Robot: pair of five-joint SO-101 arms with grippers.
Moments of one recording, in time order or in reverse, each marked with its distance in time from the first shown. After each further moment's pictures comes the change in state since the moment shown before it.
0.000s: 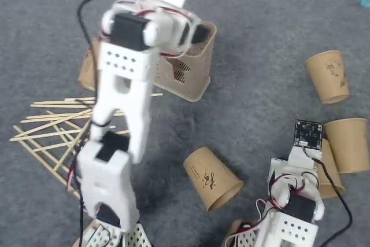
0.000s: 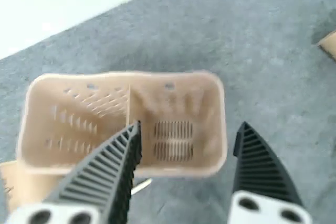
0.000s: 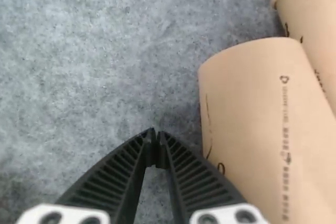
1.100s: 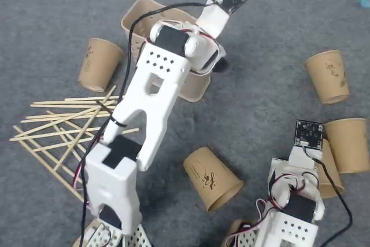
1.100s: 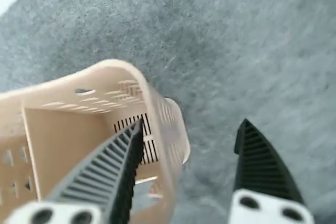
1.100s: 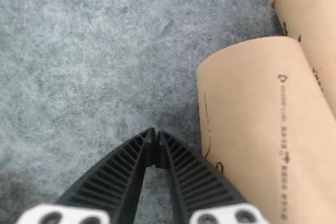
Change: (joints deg) left arm 7.6 3.3 21.8 -16.9 -5.7; right arm 0.3 0.0 0.0 0.0 0.0
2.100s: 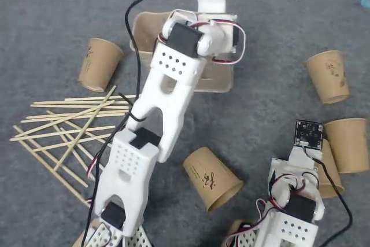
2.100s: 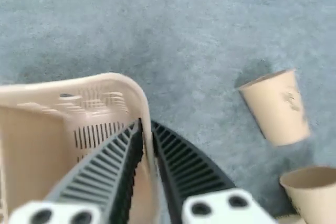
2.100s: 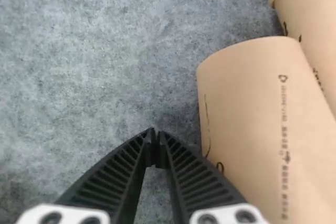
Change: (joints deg) left arm 5.9 14.9 -34.2 6.5 36.5; right arm 0.0 0.0 0.0 0.0 0.0
